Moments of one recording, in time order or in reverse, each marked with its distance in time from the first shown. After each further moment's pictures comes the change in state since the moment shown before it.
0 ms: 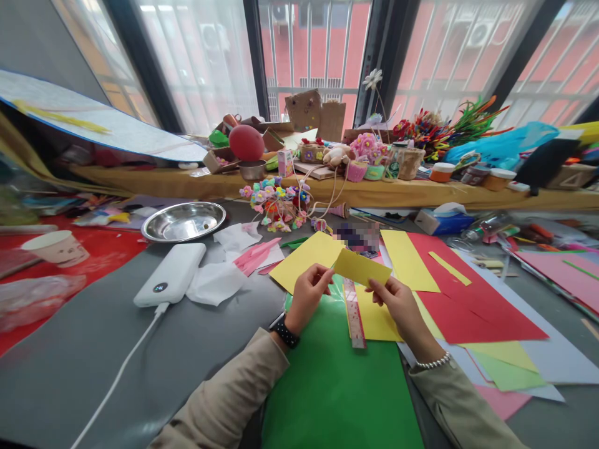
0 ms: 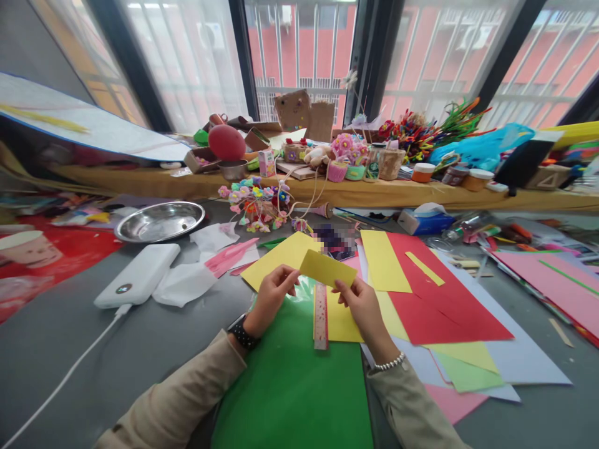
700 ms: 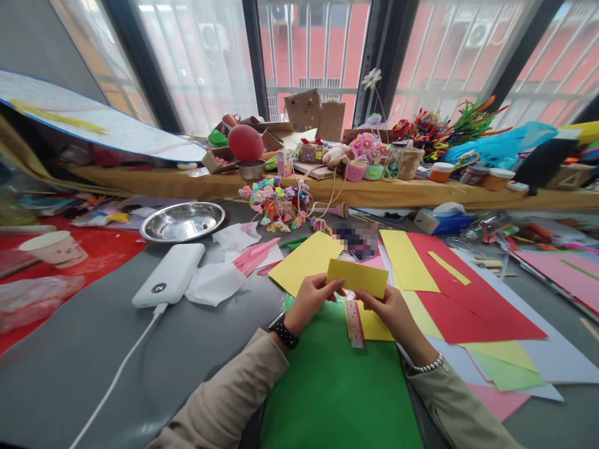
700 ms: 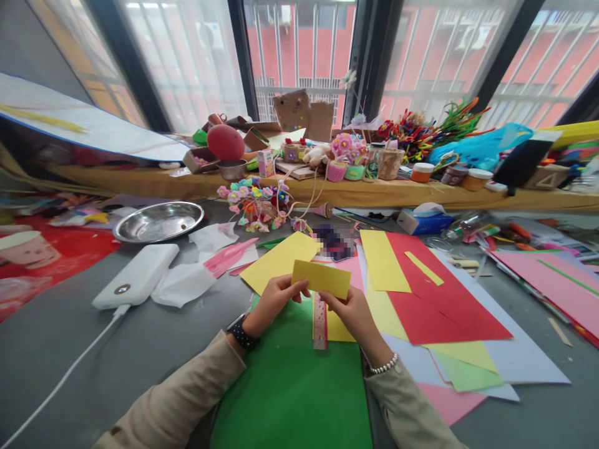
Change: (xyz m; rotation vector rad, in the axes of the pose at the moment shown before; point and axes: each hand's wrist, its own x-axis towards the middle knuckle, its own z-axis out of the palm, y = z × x) left_hand 0.000 0.002 0.000 -0.006 -0.229 -0.096; right_hand -0.008 -0.007 0.008 -0.099 -0.128 -0.030
